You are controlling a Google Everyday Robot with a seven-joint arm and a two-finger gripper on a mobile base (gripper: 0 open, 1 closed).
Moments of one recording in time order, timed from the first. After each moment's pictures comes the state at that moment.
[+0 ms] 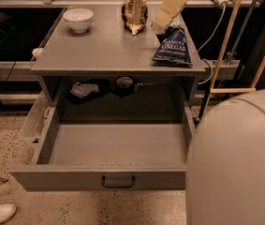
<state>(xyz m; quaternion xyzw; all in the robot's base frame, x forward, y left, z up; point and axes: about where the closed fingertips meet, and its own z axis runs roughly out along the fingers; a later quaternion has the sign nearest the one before) 0.662 -0.109 1.022 -0.51 0.83 0.03 0.23</state>
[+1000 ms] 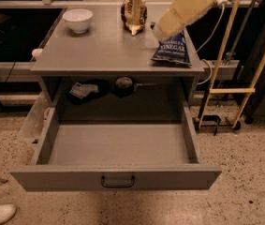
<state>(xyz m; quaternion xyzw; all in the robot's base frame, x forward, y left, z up) 0.519 -0.113 1.078 -0.35 0.88 0.00 0.31</state>
